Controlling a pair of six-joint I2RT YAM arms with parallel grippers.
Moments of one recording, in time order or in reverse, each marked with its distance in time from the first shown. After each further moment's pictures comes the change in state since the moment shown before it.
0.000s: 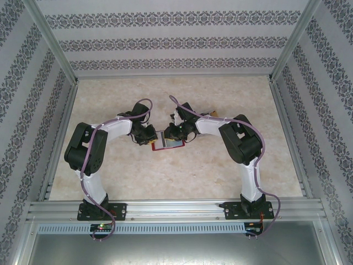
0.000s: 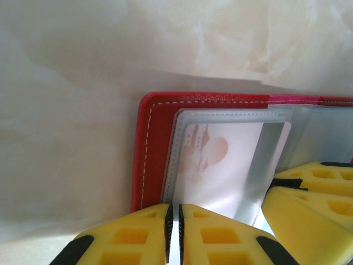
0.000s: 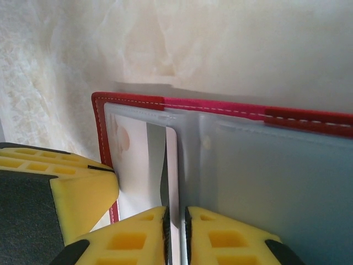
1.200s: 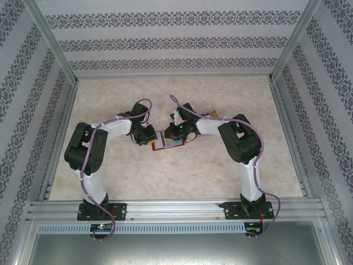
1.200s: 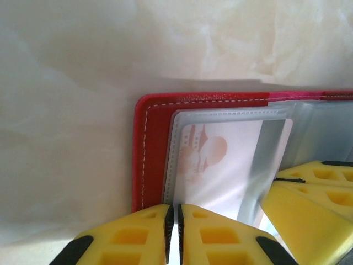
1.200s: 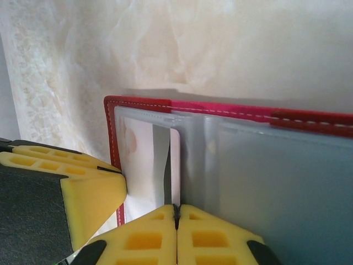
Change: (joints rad) left arm 0.006 0.004 -0.003 0.003 0.012 0.000; right arm -0.006 0.015 -0.020 0.069 -0.057 -0.003
